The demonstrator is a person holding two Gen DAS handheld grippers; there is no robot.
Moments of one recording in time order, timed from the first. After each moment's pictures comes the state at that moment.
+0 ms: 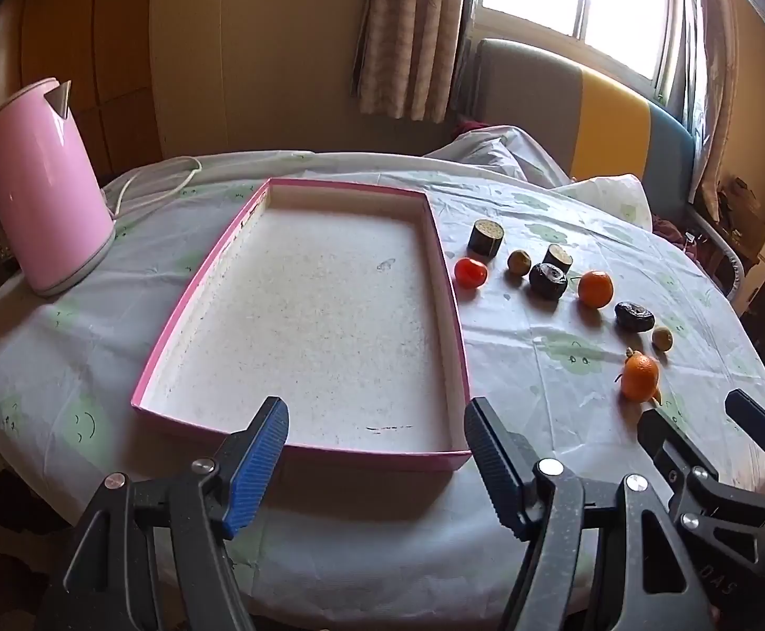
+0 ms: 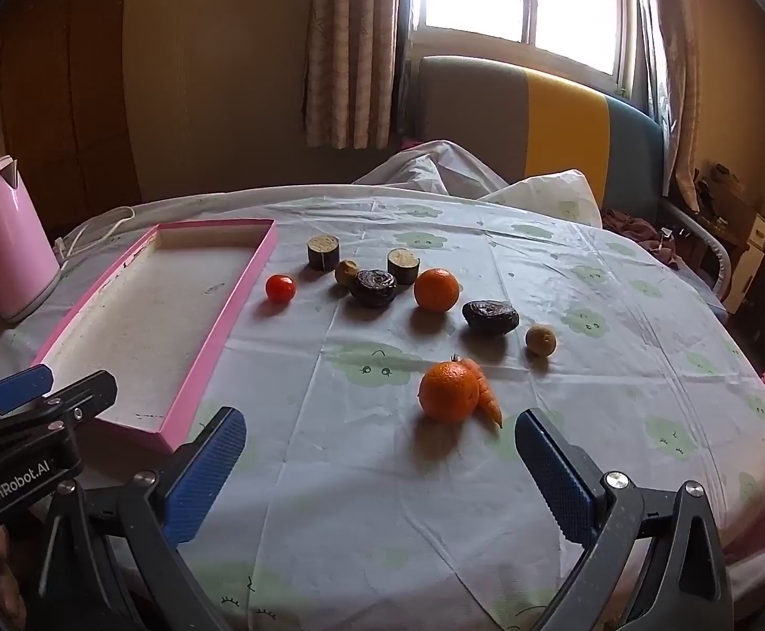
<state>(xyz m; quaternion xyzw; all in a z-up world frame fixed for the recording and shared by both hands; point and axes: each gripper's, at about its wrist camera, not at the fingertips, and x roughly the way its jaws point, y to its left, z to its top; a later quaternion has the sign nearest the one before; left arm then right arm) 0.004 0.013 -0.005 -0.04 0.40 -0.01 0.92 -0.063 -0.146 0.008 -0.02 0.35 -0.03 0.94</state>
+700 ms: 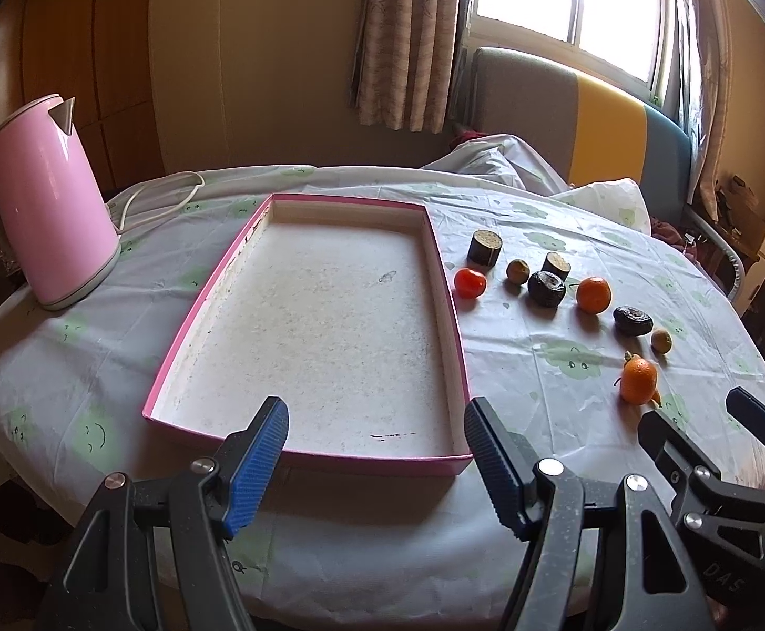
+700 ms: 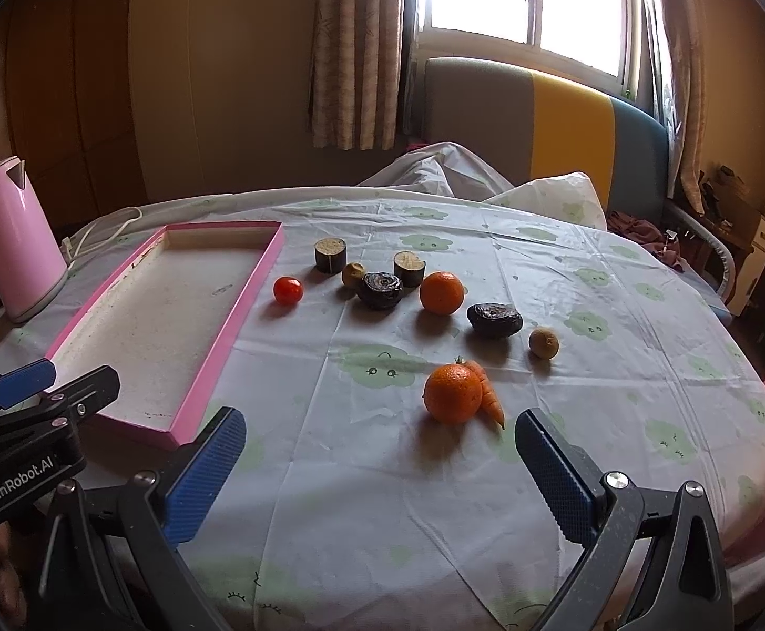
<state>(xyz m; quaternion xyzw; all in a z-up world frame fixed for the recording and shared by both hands) -0.001 0.011 0.001 -0.03 0.38 -0.01 0.92 -0.065 -0.146 0.013 -0.02 0.35 -0.02 0.94</state>
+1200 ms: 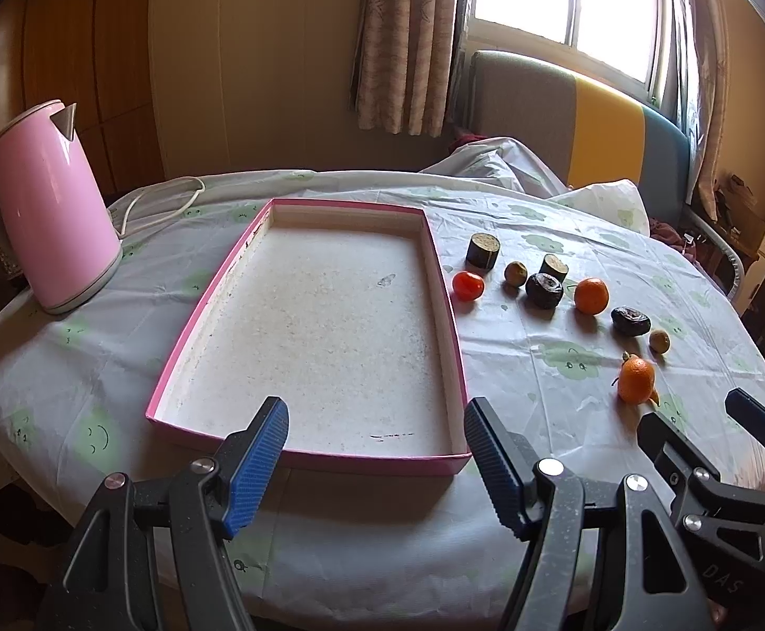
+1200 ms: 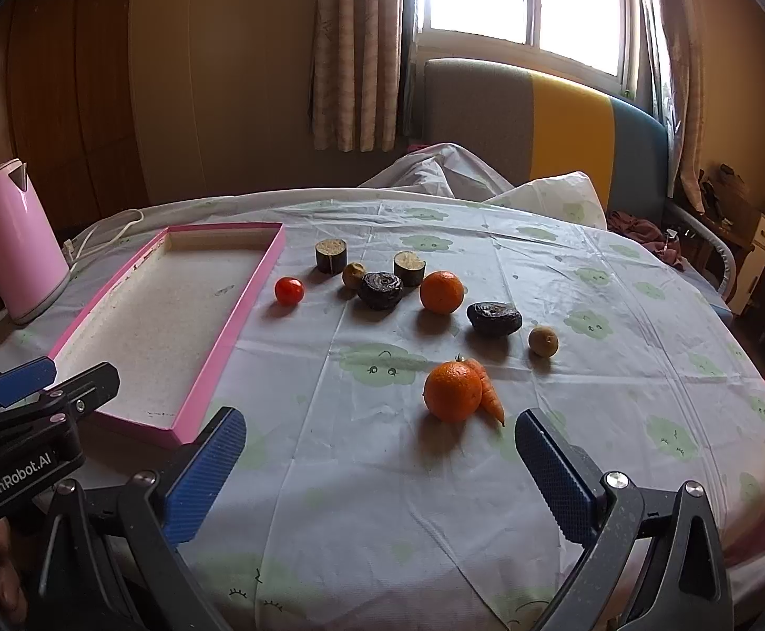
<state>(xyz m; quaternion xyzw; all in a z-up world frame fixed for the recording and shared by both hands) -0.005 0.010 0.003 -0.03 0.38 -0.01 0.93 -0.067 -0.146 0.013 -0.01 0.34 -0.02 0.94</state>
